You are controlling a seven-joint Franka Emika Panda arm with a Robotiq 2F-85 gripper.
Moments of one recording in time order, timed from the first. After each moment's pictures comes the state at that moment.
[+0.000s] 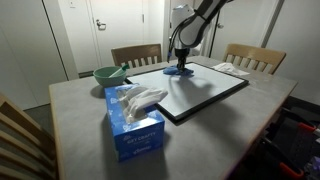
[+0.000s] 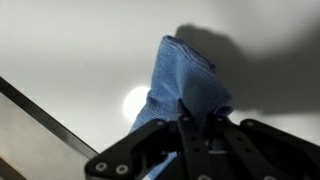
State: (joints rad) arm 0.08 0.77 -0.13 -1.71 -0.41 2.56 -0.21
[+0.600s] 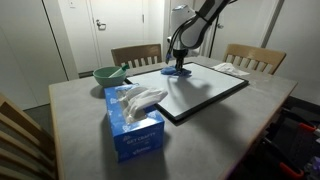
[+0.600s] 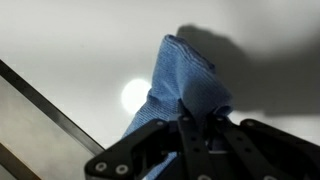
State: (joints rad) arm 0.07 0.76 -0.09 -1.73 -0.46 2.60 -0.22
